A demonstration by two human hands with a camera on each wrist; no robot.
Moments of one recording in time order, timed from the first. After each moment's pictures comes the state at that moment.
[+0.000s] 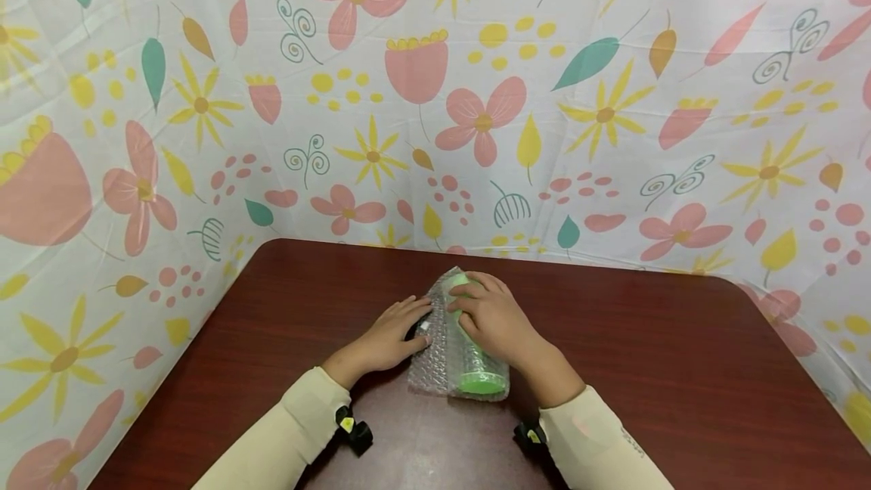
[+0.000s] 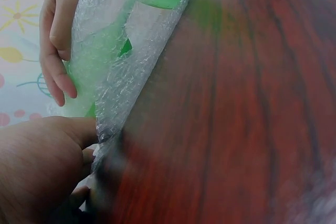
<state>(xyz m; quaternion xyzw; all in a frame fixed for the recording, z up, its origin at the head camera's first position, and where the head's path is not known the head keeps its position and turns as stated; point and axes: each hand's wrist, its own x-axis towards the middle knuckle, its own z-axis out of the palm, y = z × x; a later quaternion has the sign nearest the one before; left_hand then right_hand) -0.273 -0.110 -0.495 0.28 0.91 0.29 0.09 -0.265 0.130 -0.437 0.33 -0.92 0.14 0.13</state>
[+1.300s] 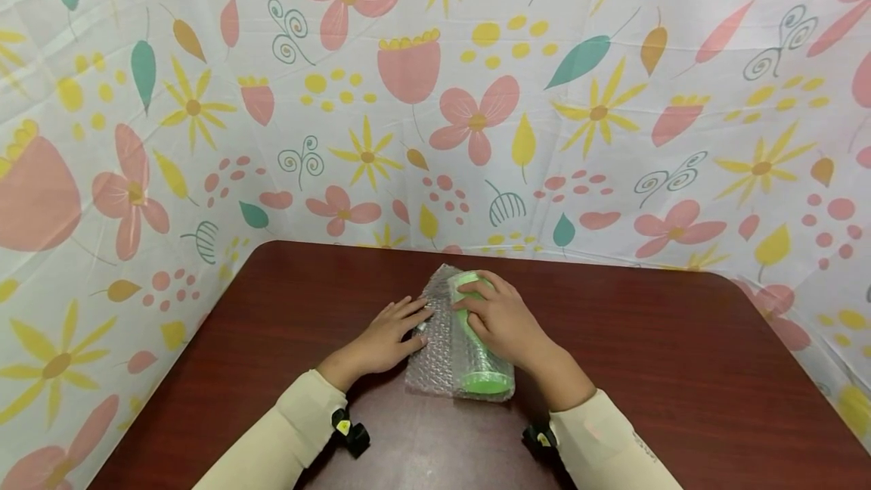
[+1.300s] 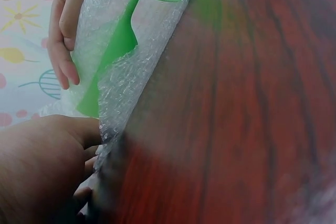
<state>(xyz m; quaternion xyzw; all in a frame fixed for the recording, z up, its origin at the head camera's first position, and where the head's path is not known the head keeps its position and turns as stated) -0.271 -0.111 -0.495 0.29 0.91 0.27 0.09 -0.260 0.147 -0.439 0.31 -0.93 0.17 0.12</state>
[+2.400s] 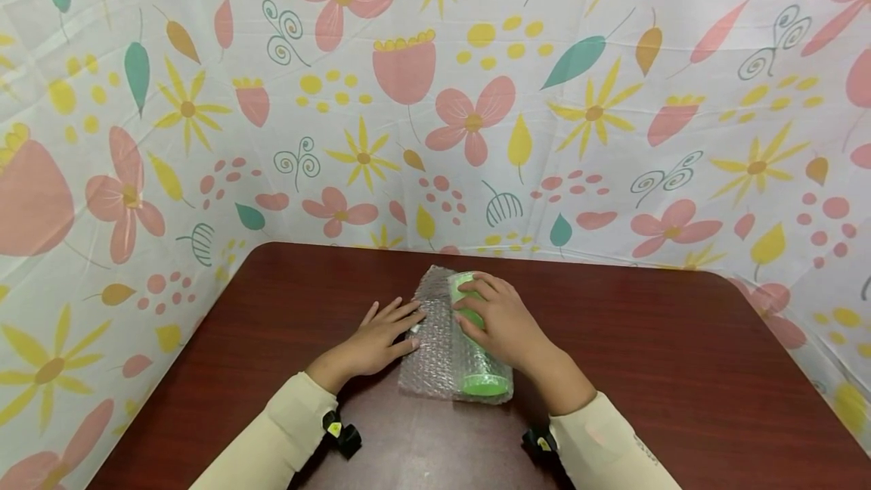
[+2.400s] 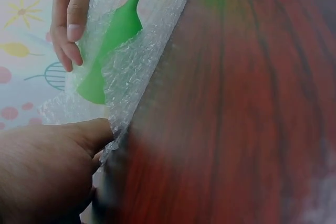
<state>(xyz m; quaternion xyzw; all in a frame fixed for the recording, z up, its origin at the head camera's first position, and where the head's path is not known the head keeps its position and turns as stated) -0.267 -0.122 -0.491 0.29 0.92 0.23 0.10 -0.257 0.148 -0.438 0.32 -0.92 0.16 0.15</state>
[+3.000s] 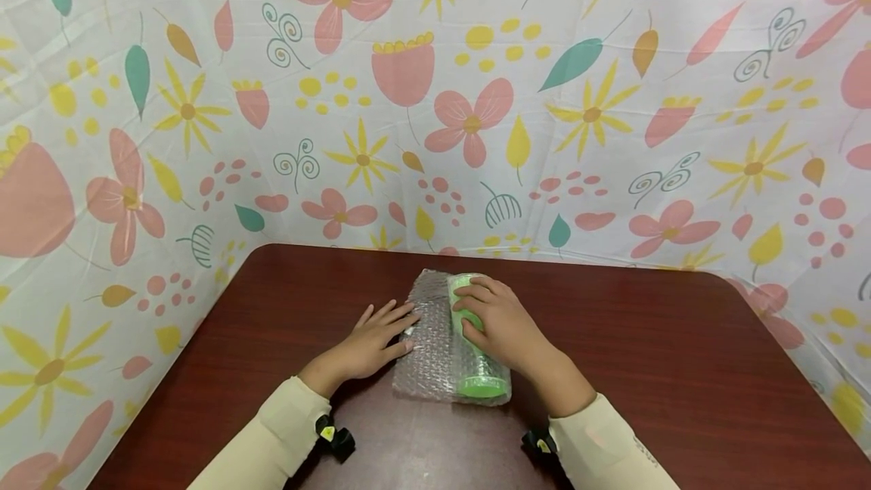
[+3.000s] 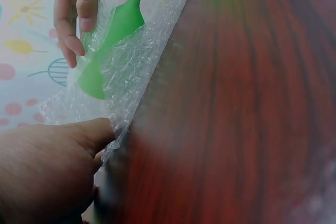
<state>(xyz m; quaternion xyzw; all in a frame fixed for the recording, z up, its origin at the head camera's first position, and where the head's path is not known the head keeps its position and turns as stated) -0.264 -0.131 -0.493 0.30 0.92 0.23 0.09 -0.257 0.150 -0.439 0.34 -0.91 0.16 0.18</state>
